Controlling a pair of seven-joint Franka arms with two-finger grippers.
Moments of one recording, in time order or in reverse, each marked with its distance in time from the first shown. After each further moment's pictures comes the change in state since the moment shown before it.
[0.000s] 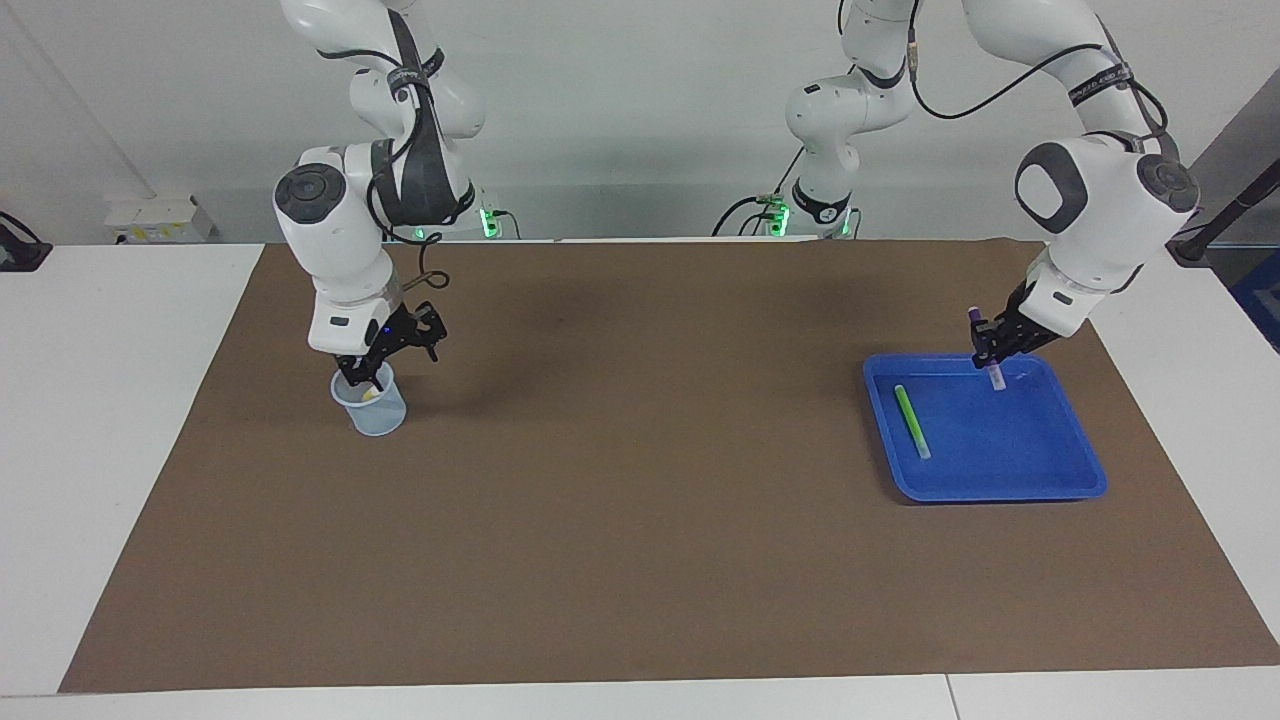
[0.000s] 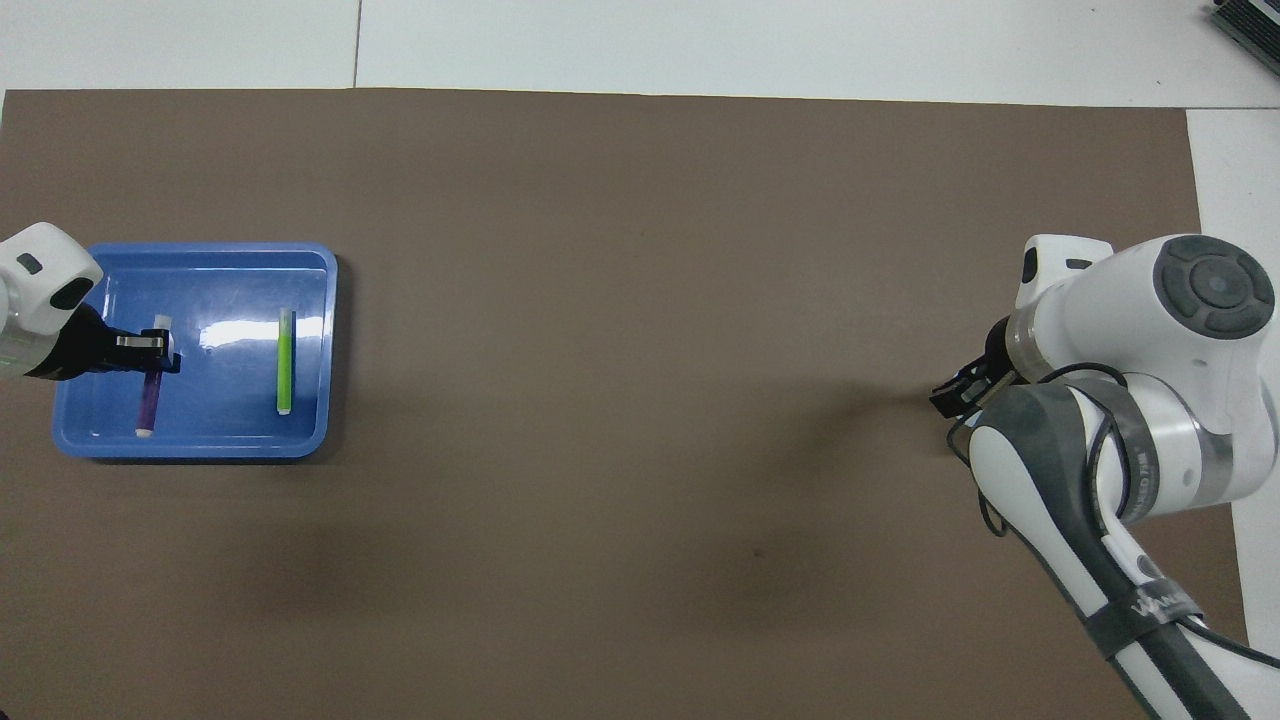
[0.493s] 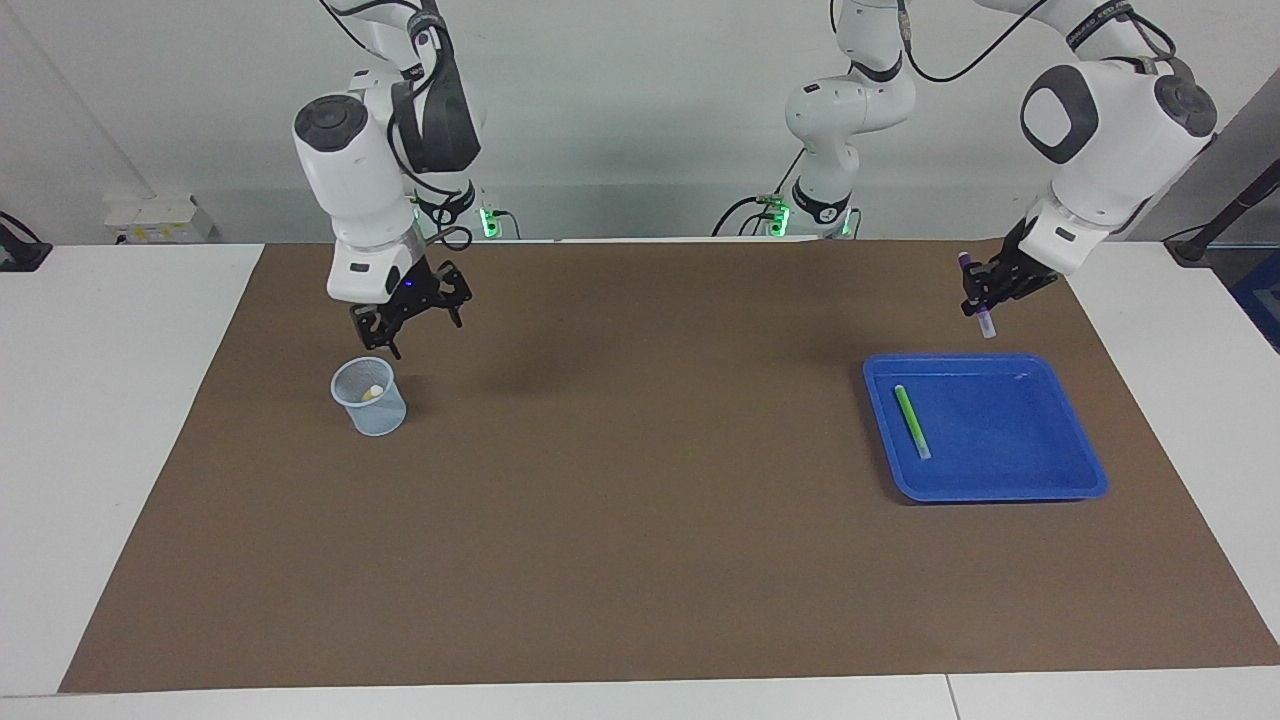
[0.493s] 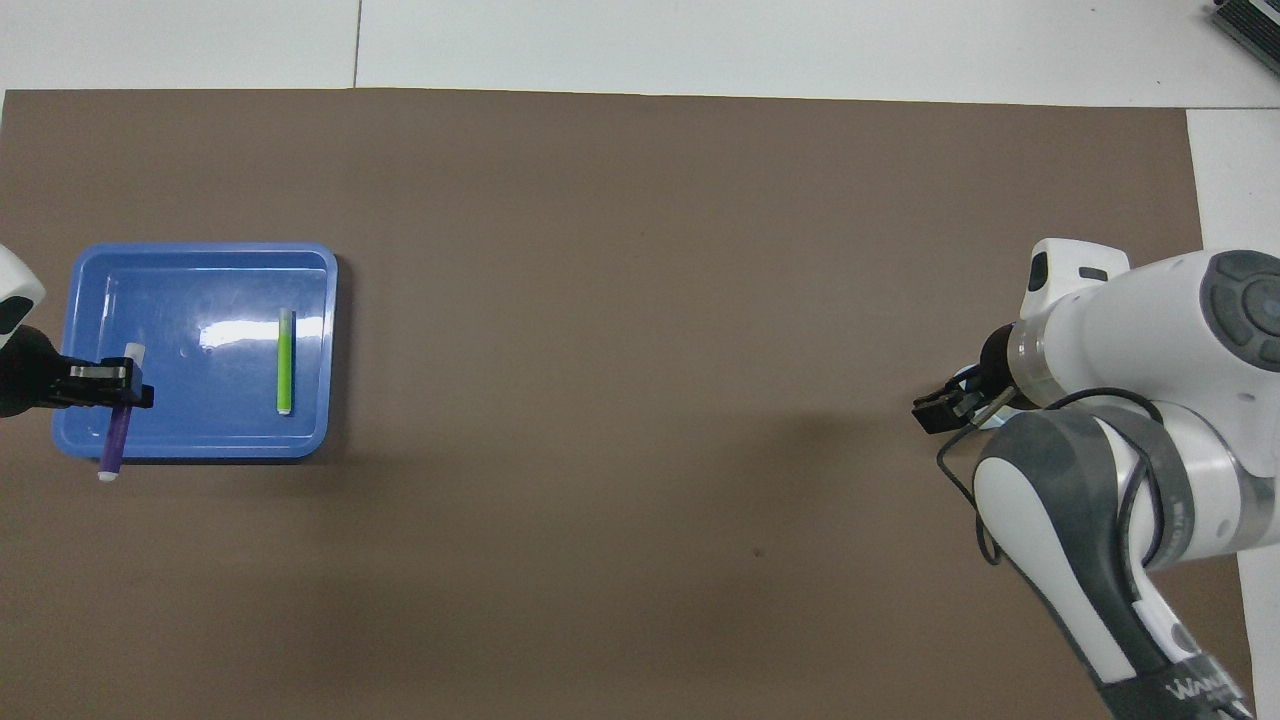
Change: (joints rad) left arm -0.012 -0.143 0.003 0.016 -0.020 -0.203 -0.015; right arm 0.031 -0.092 -0.004 0.000 0.127 -0.067 0.015
